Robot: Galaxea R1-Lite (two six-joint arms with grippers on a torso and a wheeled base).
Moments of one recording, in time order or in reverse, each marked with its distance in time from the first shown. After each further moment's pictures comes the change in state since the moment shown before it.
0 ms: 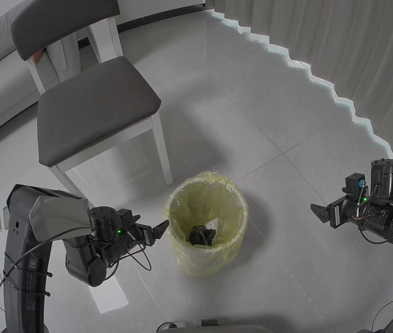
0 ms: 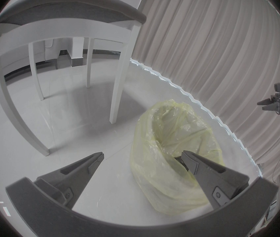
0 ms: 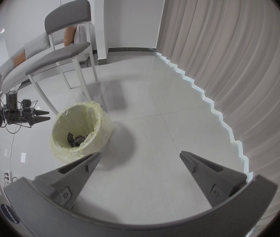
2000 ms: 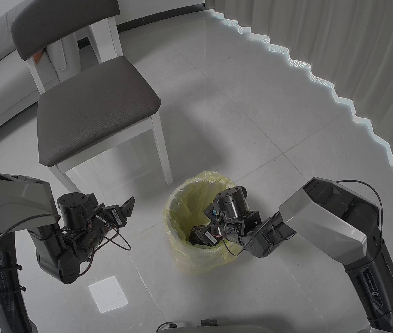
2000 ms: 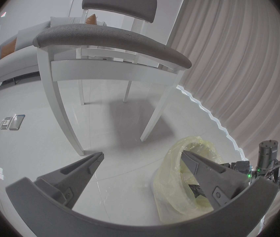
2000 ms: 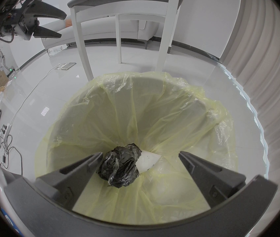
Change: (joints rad) left arm 0.063 -0.251 0.176 0.021 0.257 -0.181; right arm 0.374 0.951 -0.967 0.135 0.004 -0.192
